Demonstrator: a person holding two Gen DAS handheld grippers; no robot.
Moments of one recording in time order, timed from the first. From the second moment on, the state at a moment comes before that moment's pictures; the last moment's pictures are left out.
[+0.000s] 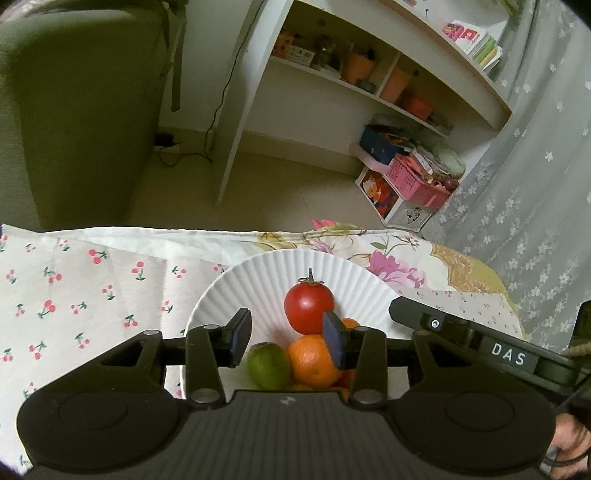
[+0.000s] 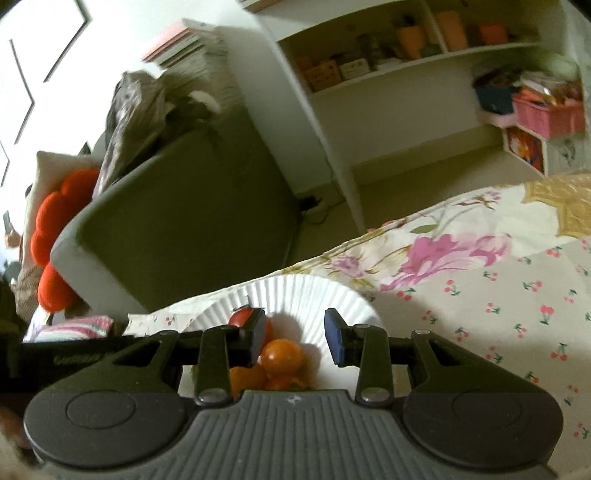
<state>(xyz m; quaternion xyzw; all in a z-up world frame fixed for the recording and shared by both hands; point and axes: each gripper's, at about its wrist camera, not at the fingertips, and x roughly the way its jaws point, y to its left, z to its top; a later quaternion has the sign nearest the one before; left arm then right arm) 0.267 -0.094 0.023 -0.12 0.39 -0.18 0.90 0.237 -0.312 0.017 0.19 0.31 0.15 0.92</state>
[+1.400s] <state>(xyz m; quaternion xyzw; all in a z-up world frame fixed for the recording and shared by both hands) 0.118 -0.056 0.019 0.03 0.38 -0.11 0.92 0.129 -0.251 0.060 0.07 0.38 0.18 0.91</state>
